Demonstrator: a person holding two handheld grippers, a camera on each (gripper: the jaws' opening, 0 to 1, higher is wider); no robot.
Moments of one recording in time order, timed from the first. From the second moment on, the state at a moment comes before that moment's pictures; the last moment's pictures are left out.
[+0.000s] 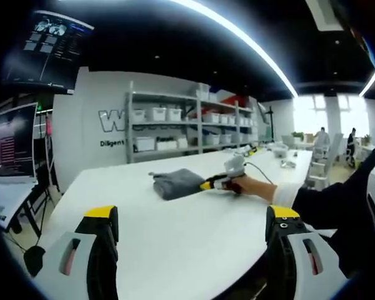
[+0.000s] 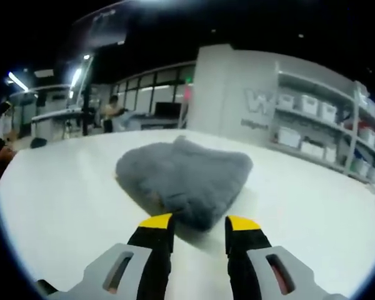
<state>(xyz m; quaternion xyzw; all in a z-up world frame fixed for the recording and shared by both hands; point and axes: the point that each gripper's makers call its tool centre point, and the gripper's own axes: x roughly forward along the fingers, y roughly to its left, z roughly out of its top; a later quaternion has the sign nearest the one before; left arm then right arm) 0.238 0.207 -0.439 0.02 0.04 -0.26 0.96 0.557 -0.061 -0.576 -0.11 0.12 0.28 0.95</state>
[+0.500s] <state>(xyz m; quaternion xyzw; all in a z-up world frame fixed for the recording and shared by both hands) 0.238 0.205 -0.440 0.02 0.04 -0.26 0.96 0.559 -0.063 -0.576 -0.11 0.11 0.28 0.95</state>
